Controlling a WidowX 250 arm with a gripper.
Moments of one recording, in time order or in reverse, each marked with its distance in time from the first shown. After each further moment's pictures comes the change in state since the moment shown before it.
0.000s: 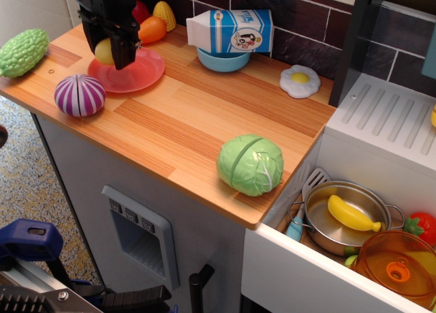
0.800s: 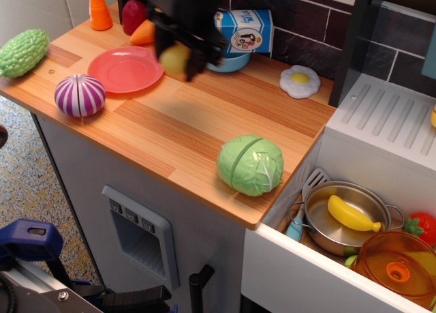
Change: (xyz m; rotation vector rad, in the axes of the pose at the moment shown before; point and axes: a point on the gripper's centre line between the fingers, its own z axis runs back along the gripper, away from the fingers) arm 0.012 -0.079 0.044 0.150 -0.013 0.016
